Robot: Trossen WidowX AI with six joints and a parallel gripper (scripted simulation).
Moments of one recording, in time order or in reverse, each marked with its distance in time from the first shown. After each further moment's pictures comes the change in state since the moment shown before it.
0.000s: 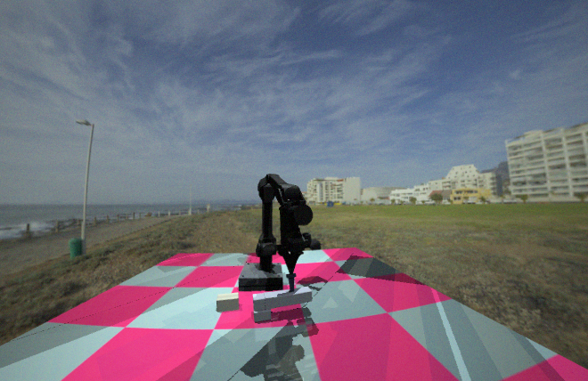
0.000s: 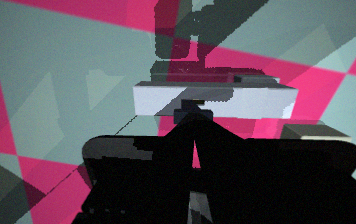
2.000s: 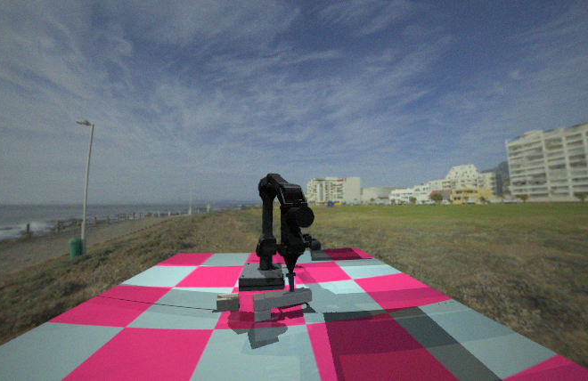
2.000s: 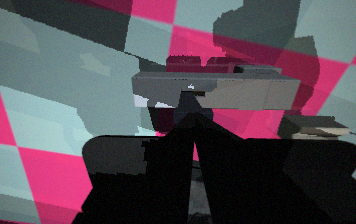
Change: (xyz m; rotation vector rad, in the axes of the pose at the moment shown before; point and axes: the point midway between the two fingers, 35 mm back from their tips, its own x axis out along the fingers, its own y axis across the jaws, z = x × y) arm -0.005 0.000 -0.002 -0.005 0.049 -0.004
